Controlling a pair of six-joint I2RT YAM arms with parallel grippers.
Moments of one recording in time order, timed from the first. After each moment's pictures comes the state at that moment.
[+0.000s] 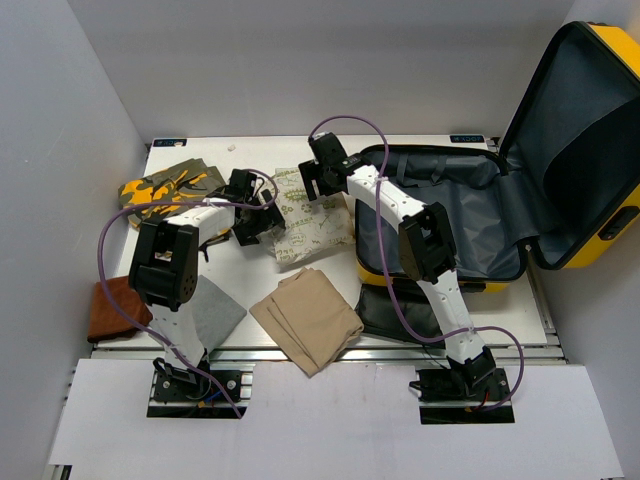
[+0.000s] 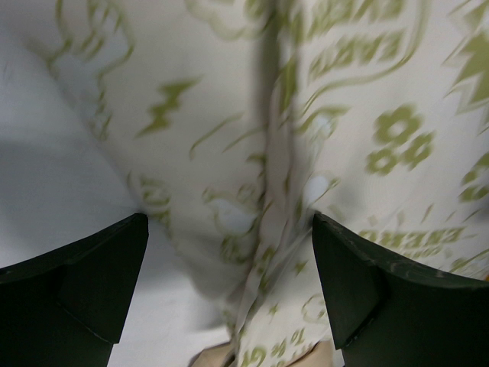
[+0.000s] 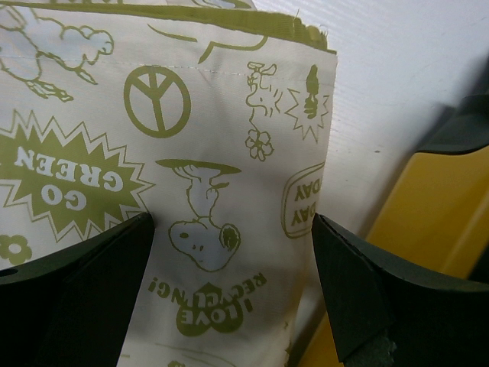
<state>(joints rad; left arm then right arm) -0.26 1.87 1.21 -0.39 0.07 -0.69 0.63 2.40 2.20 -0.64 0.18 0.11</state>
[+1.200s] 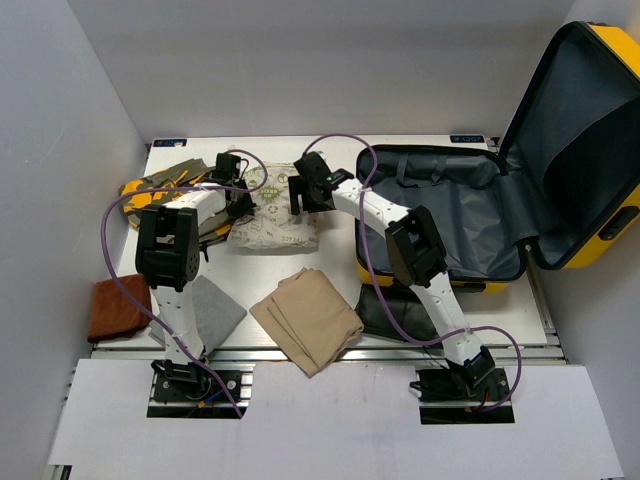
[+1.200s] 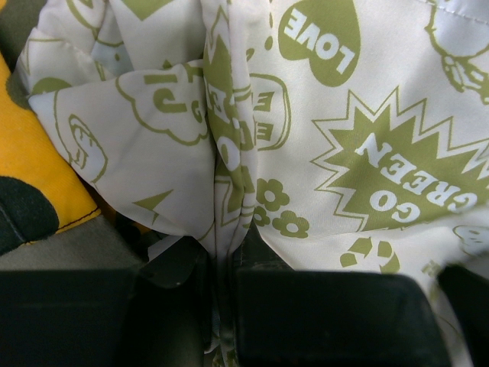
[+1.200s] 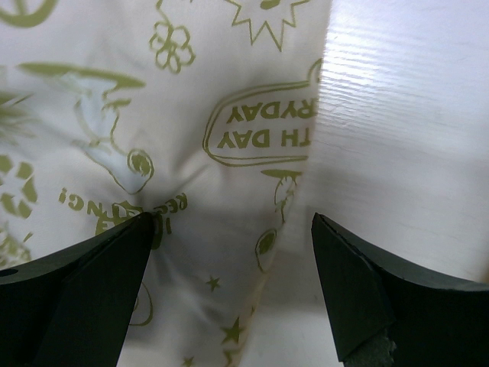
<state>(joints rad) -0.14 2.06 1.44 -0.34 -0.02 -0.43 0.71 2.43 2.13 -0.61 0.18 0.41</state>
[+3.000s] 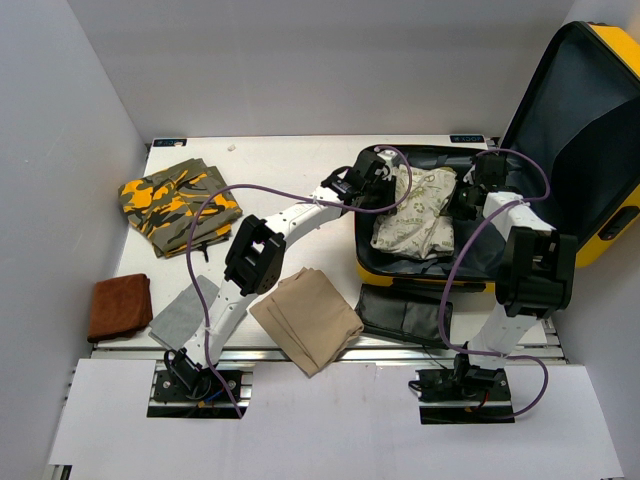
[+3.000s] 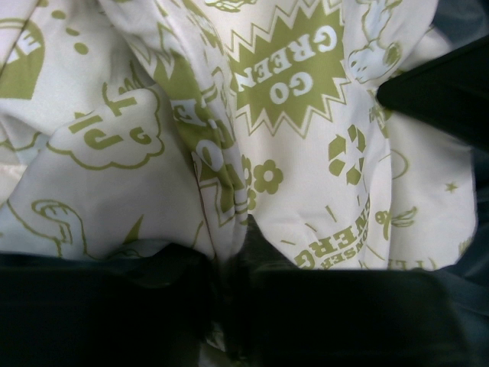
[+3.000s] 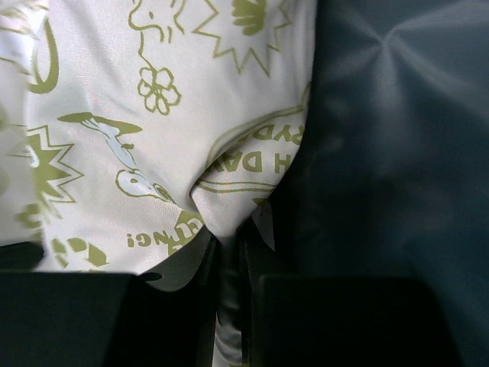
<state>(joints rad) -0.77 2.45 2.18 -0.38 0.19 -0.41 -0.08 1.75 1.23 -0.37 -0.19 0.26</state>
